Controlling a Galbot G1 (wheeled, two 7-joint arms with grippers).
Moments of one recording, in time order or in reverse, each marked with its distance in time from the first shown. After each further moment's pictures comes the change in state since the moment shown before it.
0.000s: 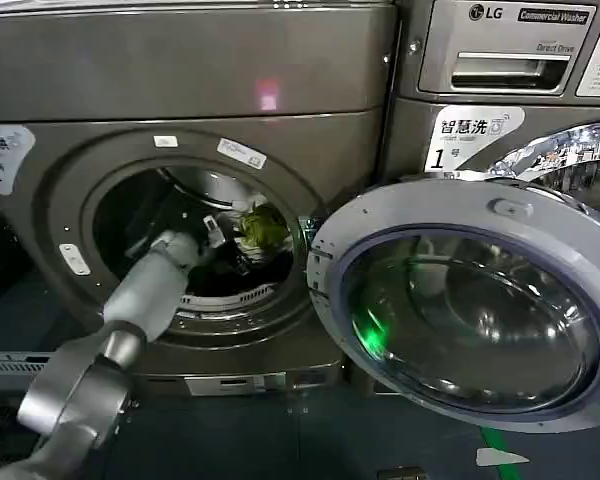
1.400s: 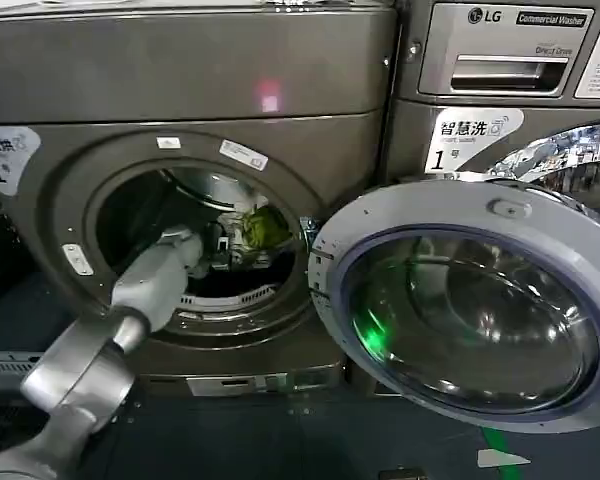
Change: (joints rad) left arm -0.063 -0.023 0.231 0.124 0.209 0.000 0.282; right arm 0.042 0.020 -0.059 0.004 -0.042 0.019 -0.014
